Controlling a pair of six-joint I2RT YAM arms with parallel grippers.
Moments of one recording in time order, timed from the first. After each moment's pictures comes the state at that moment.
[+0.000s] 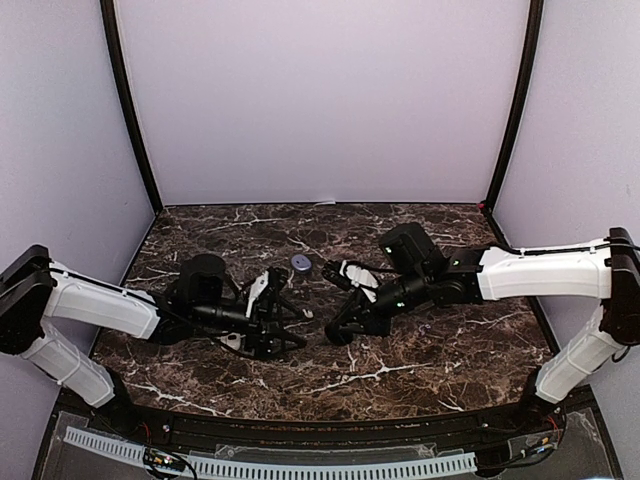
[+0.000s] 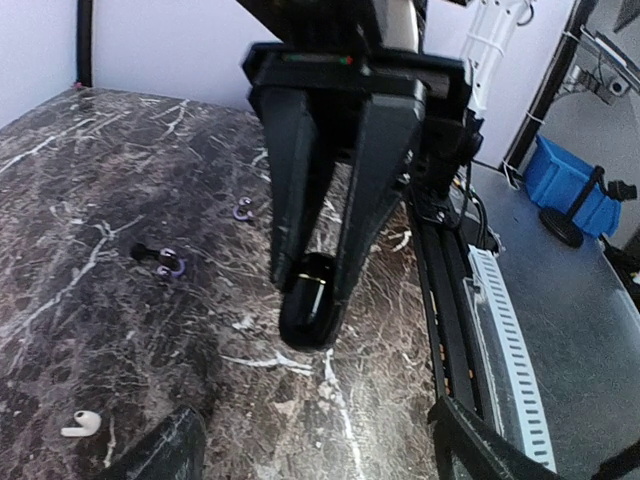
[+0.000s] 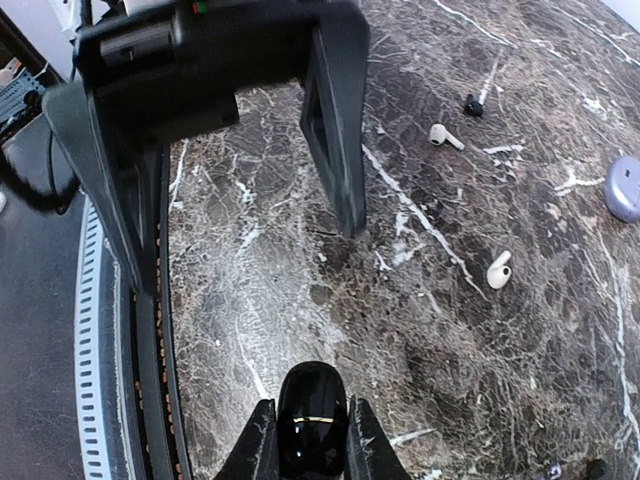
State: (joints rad) left arm -0.82 1.43 0.55 0.52 0.68 -0.01; right arm 0.96 1.50 0.98 -0.24 -0.46 -0.12
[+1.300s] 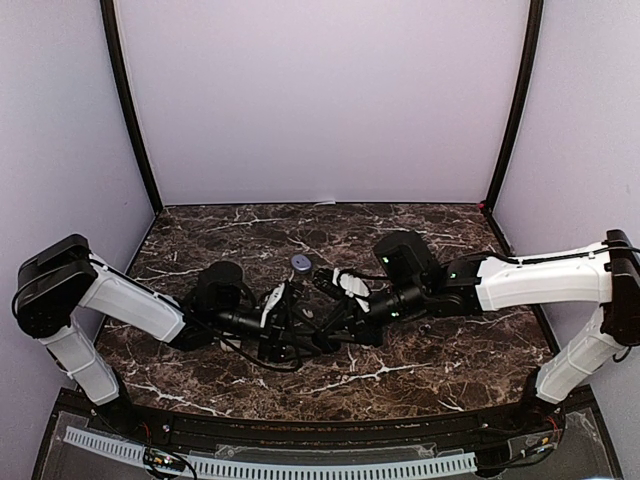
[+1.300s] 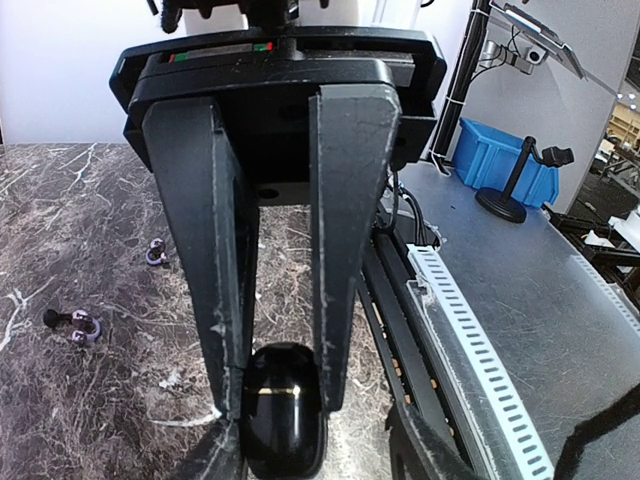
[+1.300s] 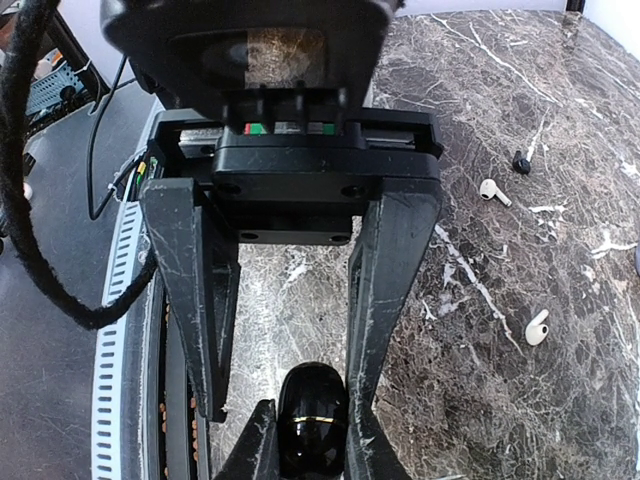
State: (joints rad) left arm -0.88 1.64 0.59 0.77 0.85 0.01; right arm 1.02 1.50 0.95 -0.11 -0.50 -0.13
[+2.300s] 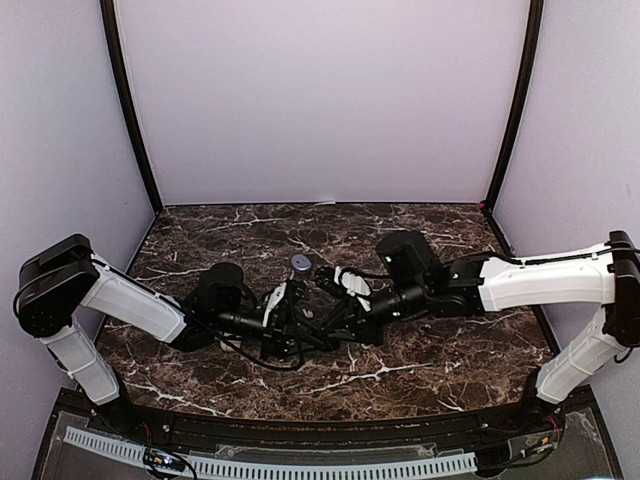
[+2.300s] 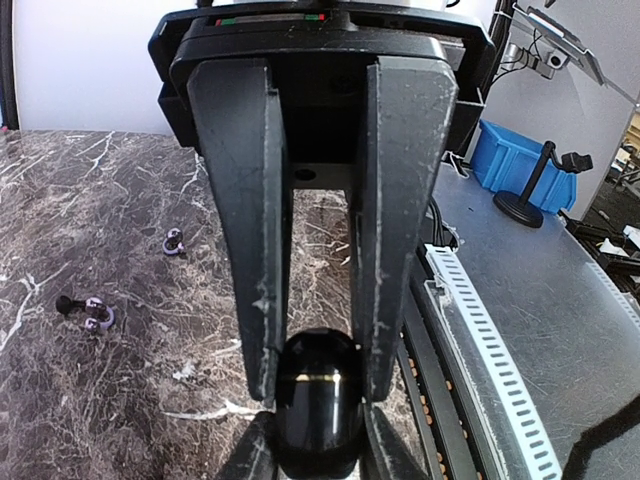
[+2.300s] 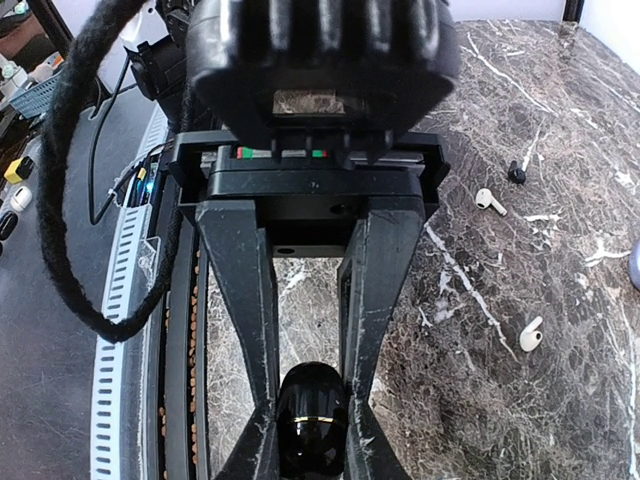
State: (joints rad) left arm -0.88 1.65 0.59 0.77 0.80 0.00; right arm 1.03 1.49 0.94 -0.10 -0.49 -0.13
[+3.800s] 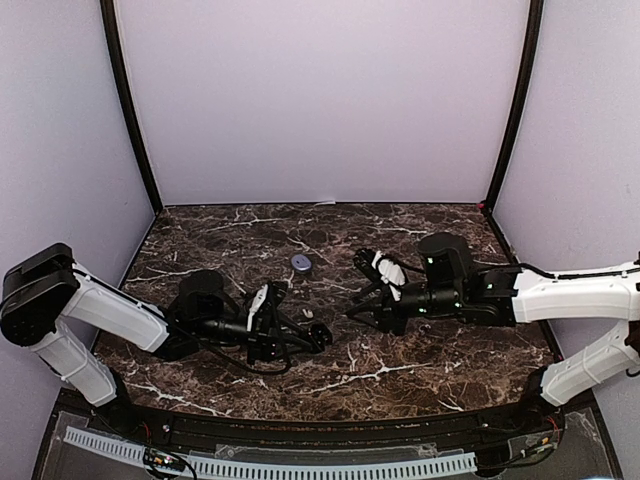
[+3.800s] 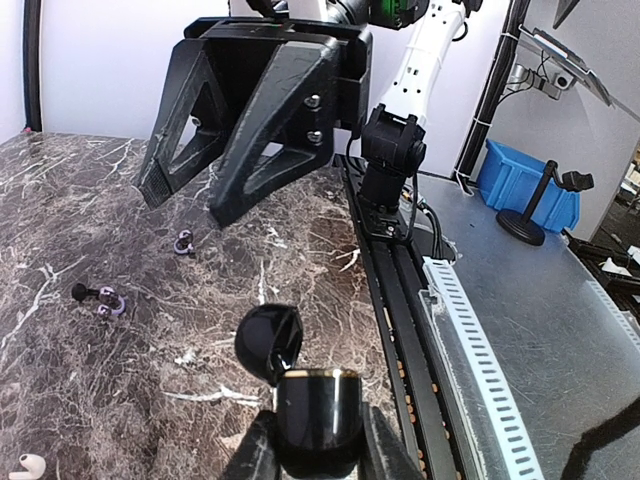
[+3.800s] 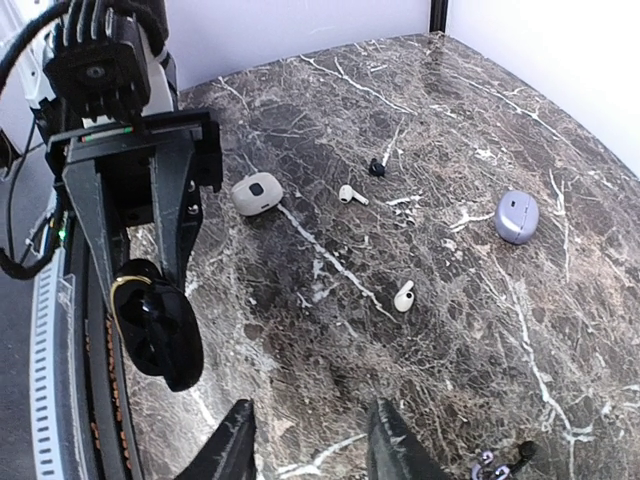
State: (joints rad) left arm -0.88 1.53 0.46 0.85 0.74 -0.07; right arm 0.95 1.29 0.74 0.04 -0.28 -0.06
